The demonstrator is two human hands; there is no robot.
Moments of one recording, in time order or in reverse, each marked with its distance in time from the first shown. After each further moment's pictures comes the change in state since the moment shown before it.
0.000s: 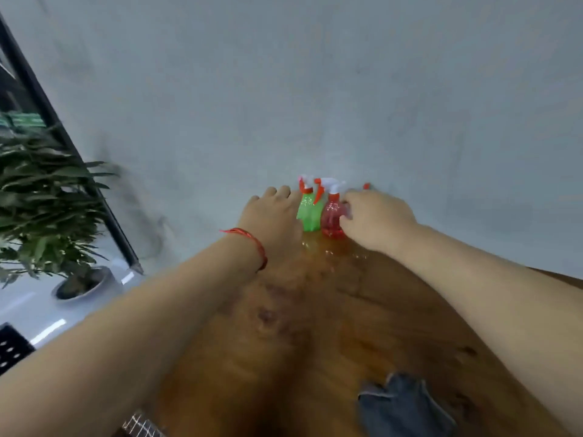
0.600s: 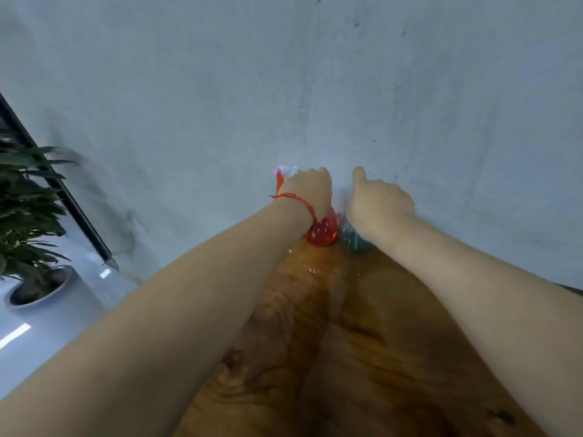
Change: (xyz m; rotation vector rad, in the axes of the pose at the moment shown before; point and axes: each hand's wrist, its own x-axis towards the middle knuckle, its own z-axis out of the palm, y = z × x) left_hand 0.180 0.051 0.109 0.209 -0.252 -0.026; right_hand 0.112 0.060 0.078 -0.044 0.045 0.195
